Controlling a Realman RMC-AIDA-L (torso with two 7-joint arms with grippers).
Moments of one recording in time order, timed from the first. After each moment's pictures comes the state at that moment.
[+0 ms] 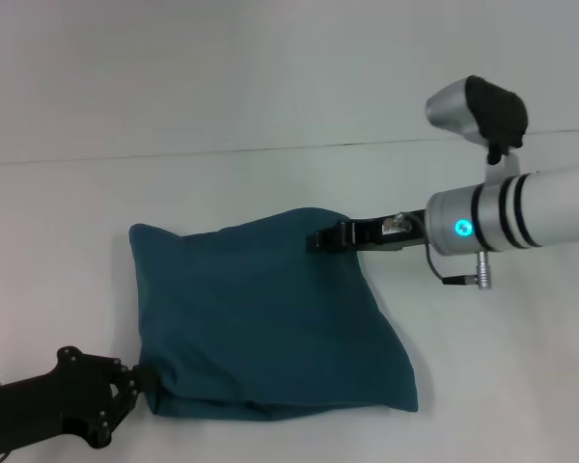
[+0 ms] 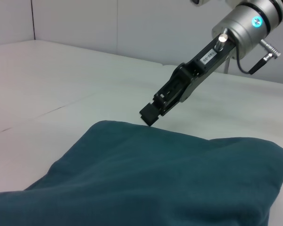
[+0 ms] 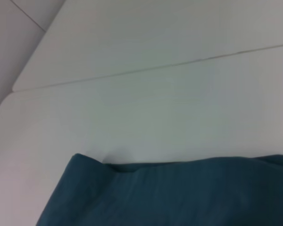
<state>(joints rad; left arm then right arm) -0.33 -2.16 0.69 0.76 2.05 1.45 -1.12 0.88 2.07 -0.94 -0.40 -2.11 -0.92 2.31</state>
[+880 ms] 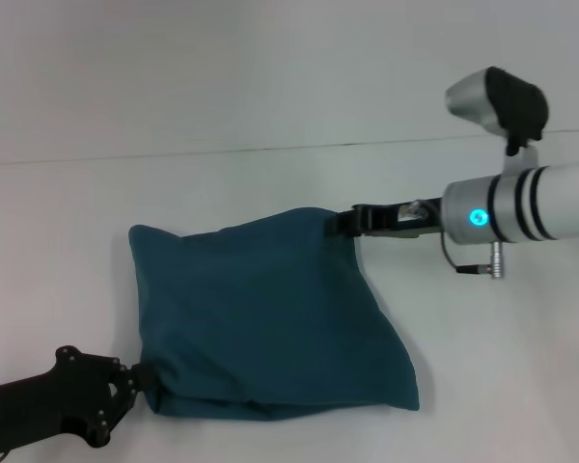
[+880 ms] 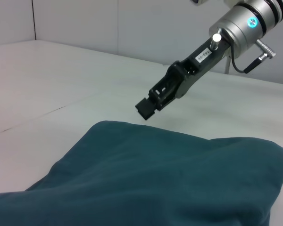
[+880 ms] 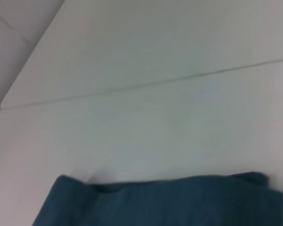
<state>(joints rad) -0.33 -2.16 0.69 0.76 2.05 1.46 -1.12 0.86 2.06 -0.92 -0.41 -2.11 -0.89 2.31</state>
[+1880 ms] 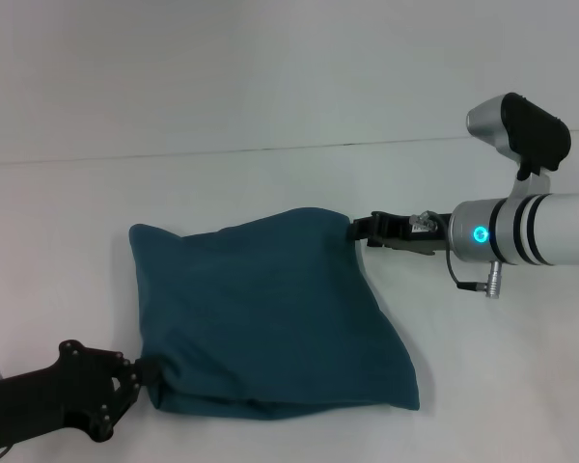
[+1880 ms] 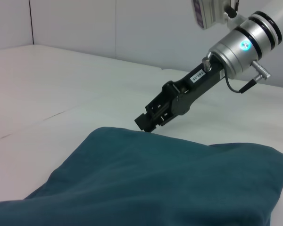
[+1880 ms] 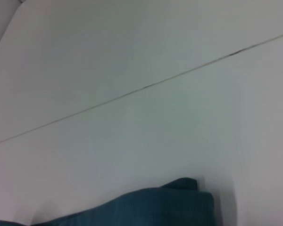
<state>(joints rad) -0.34 -2.16 0.69 0.76 2.04 1.46 -1.12 0.84 2.09 -0.89 -0.36 -2.10 -0.71 2.39</state>
